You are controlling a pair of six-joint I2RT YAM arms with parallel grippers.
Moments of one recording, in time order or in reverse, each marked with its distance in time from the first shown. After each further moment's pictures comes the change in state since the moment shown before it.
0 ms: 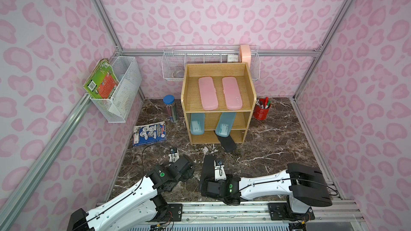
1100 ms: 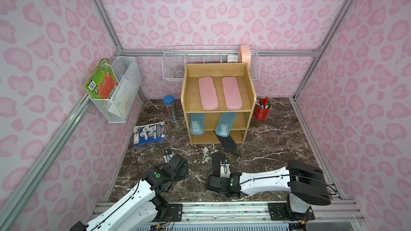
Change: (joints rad) left arm 0.152 -0.041 -0.062 0.034 0.087 0.078; right arm -0.059 -0.052 -0.044 -0.132 -0.140 0.067
